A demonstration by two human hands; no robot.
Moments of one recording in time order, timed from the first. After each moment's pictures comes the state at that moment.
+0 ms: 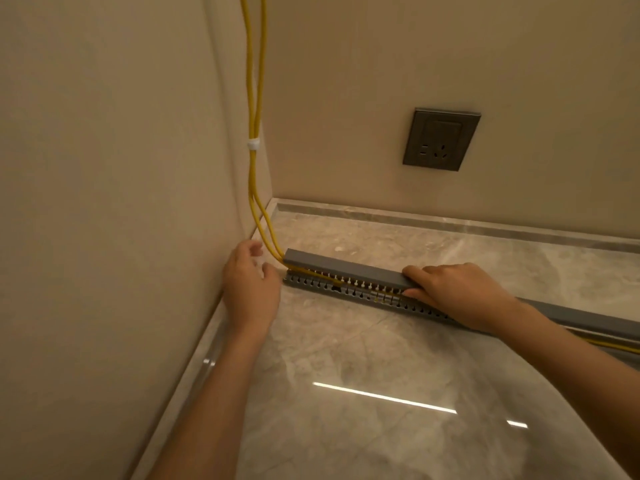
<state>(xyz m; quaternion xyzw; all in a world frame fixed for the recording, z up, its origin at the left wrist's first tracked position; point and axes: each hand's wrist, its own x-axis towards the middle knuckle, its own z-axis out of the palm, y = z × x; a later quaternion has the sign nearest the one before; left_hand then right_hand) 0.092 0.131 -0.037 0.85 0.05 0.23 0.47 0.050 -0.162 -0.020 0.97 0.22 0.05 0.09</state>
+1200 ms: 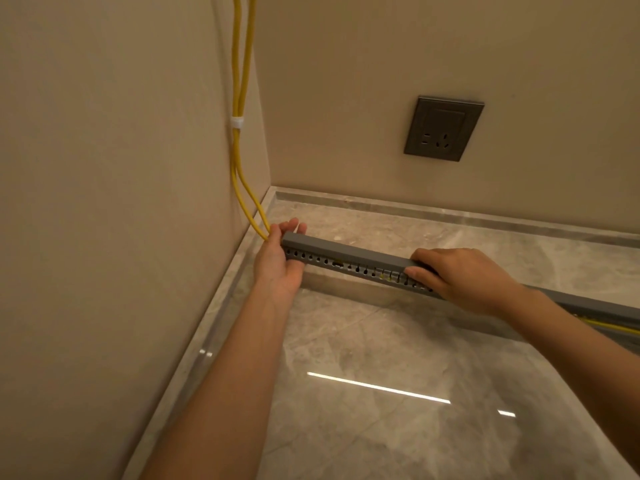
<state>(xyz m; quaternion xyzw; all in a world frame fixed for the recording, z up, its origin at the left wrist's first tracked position) 0.118 0.094 -0.018 0.25 0.24 -0.09 0.93 0.041 -0.156 0.001 0.98 0.18 0.05 -0.03</state>
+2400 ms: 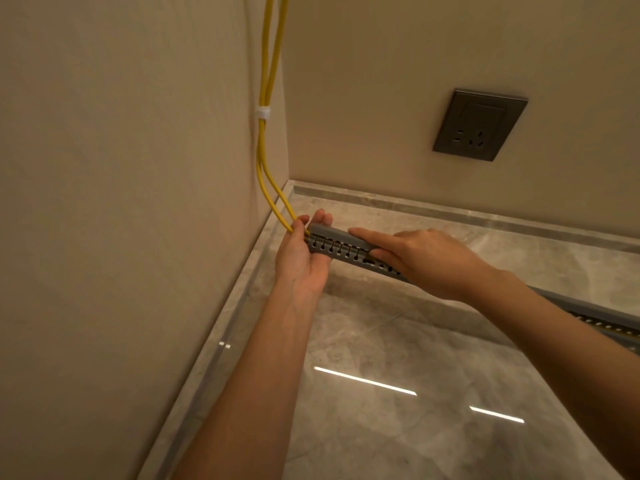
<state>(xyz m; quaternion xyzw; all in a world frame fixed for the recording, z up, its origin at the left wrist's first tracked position) 0.110 0.089 -0.002 0.20 0.22 -0.09 0.95 0.077 -0.083 0.022 0.97 0.26 0.04 -0.03</state>
